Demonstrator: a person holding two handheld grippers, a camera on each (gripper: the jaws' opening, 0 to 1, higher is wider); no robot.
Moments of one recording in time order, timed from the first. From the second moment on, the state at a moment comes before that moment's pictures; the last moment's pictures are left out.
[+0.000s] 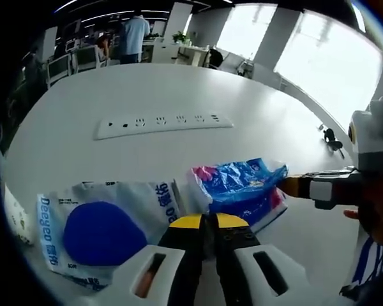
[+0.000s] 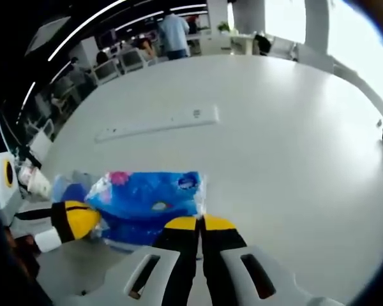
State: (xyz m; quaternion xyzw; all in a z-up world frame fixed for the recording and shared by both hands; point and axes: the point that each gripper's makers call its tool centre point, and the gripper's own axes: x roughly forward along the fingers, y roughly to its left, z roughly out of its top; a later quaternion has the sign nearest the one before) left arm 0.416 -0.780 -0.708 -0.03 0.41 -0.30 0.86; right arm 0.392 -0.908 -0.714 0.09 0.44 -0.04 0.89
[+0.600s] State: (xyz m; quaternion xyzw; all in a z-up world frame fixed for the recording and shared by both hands) left arm 0.415 -0.777 -0.705 -0.03 0.41 -0.29 0.86; right arm 0.394 -0.907 -0.715 0.10 0.44 -0.04 0.89
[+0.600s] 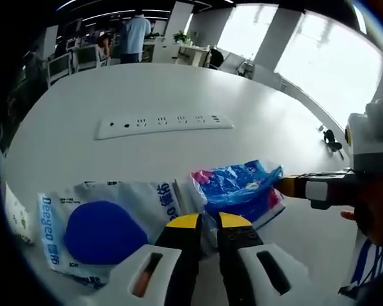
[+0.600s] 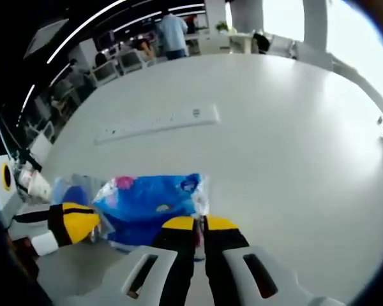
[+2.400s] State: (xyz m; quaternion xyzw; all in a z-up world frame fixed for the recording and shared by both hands) left arm 0.377 -0.734 -0.680 -0.07 0.39 -0.28 0.88; right arm 0.342 -0.897 -0.691 0.09 0.42 -0.01 0.90
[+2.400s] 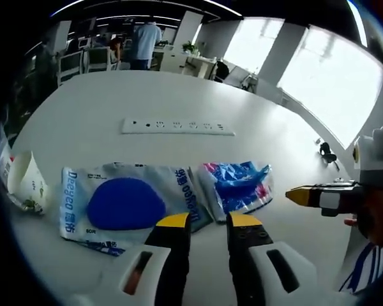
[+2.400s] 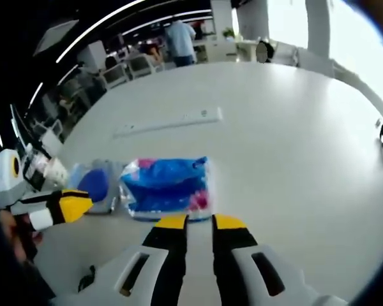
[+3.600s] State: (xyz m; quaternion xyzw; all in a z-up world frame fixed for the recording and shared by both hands) left arm 0.308 -0.687 -0.679 -0.09 0.38 -0.27 0.88; right arm 0.272 -0.840 -0.692 0.07 0.43 0.03 0.90
